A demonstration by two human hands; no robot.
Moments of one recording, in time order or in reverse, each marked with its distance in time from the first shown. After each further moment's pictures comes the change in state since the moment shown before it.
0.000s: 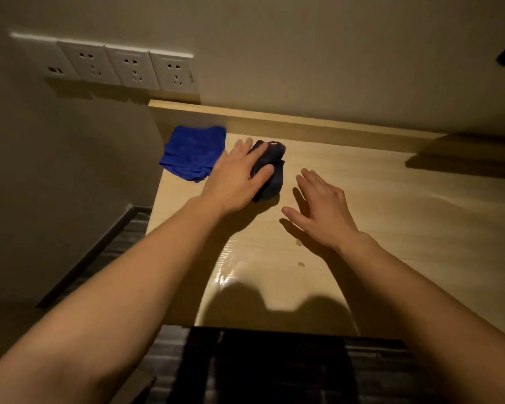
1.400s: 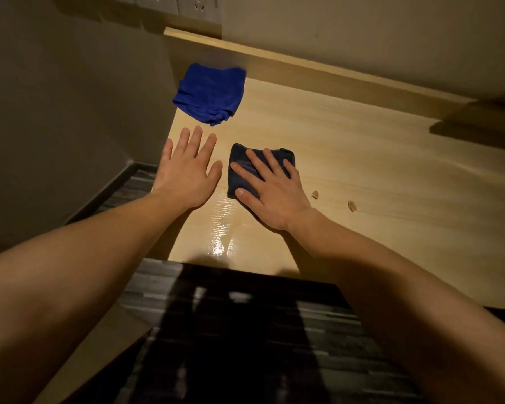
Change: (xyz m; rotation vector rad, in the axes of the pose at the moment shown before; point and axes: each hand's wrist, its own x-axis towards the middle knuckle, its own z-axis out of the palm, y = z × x) left_hand -0.095 -0.127 0.034 0.438 -0.034 -0.210; right_hand -0.021 -0.096 0.084 -0.135 -0.198 -0.216
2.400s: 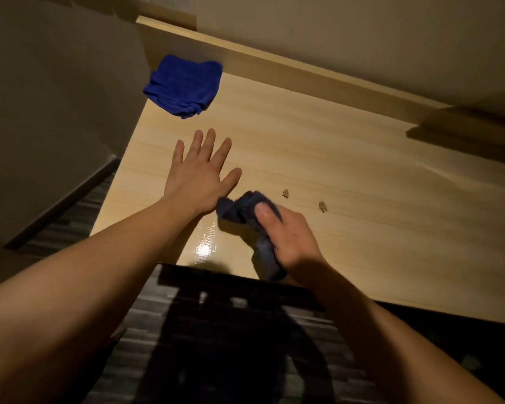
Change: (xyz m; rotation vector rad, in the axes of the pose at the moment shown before) left_hand 0.002 0.083 0.024 -0.046 0.023 0.044; right_hand -0.128 -0.010 -0.057 1.271 0.133 0.241
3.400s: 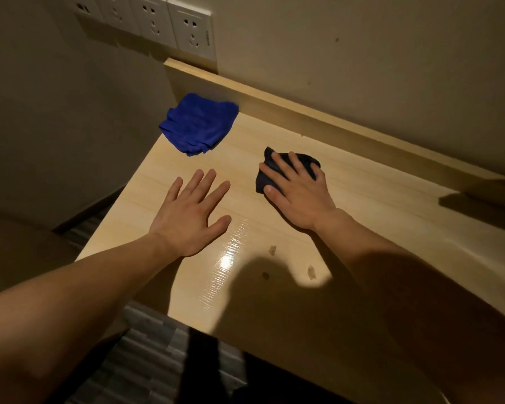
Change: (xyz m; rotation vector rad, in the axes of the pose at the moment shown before) left_hand 0.005 0.008 -0.006 0.094 -0.033 -0.101; right_hand 0.236 0.035 -0.116 -1.283 -0.282 -0.387
